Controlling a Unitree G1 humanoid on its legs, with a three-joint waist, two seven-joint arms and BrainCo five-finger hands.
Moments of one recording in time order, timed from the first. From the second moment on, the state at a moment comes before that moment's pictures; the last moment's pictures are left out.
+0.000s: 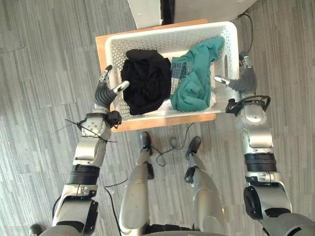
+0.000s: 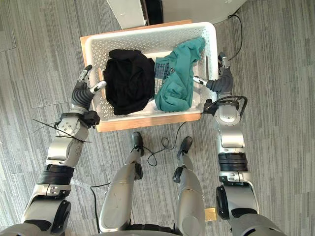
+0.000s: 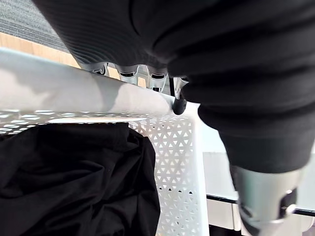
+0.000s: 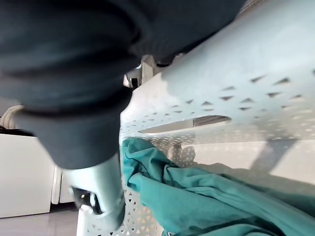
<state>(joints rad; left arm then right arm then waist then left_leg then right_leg) -0.50 0.31 0.05 0.17 -0.28 0.09 0.09 -0.64 -0.28 -0.14 0.21 0.09 0.12 -0.13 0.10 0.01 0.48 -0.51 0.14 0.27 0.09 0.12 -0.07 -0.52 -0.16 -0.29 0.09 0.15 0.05</state>
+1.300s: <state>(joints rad) -0.53 0.04 0.24 -0.04 0.01 0.05 0.34 -0.64 -0.22 -0.19 0.23 0.07 0.08 -0.17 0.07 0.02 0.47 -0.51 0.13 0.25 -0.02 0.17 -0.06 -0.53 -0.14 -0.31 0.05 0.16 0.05</state>
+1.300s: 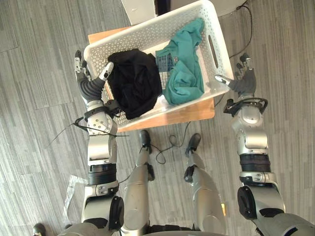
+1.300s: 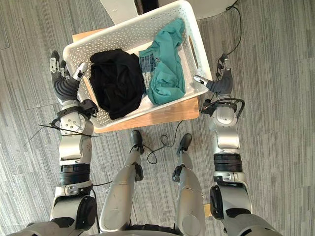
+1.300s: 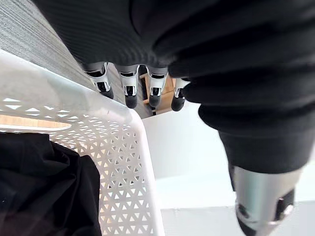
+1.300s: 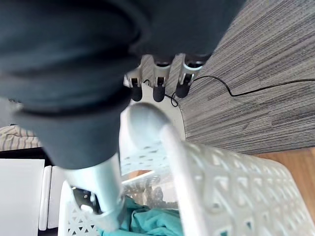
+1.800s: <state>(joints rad) -0.43 -0.06 0.32 -0.08 0.01 0.12 0.35 -0.64 -0.22 -0.23 0.20 0.07 0.09 -0.17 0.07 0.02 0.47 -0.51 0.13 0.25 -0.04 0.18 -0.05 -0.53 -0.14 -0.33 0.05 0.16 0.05</state>
